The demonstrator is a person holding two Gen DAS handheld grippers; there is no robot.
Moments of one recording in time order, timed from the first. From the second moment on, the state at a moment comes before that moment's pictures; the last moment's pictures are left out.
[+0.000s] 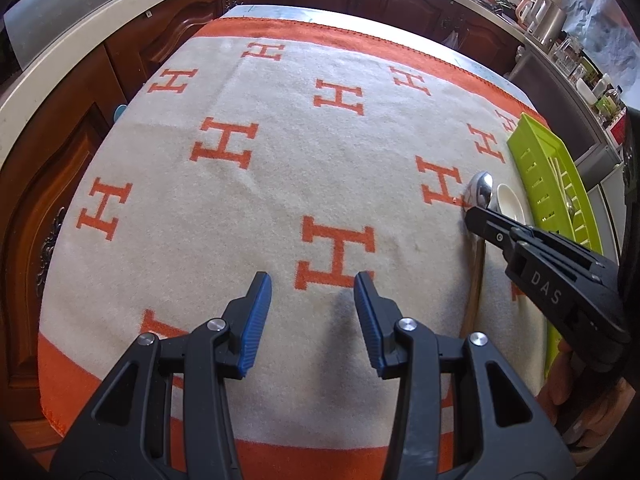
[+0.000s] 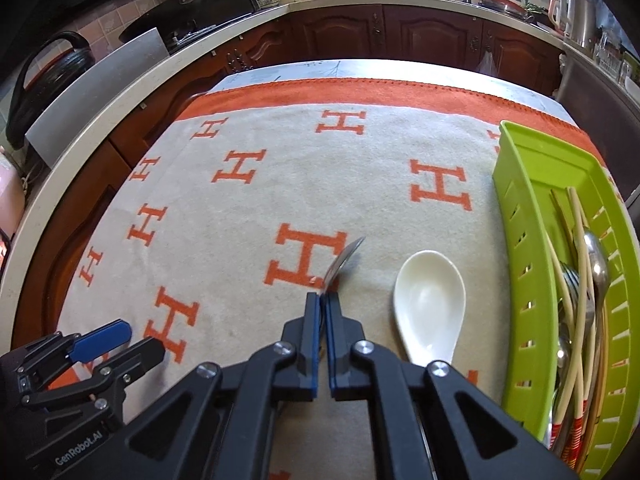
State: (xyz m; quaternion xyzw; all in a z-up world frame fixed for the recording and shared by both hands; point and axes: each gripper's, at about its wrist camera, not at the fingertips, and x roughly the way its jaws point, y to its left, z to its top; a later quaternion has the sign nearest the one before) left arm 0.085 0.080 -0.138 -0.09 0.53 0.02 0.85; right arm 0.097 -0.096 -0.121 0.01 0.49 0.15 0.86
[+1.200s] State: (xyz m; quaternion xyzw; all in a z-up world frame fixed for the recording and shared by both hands) left arm 0.101 -0.012 -0.114 -0.09 0.54 -0.06 0.84; right arm 0.048 -0.236 -0.043 0.01 0.40 0.12 0.91
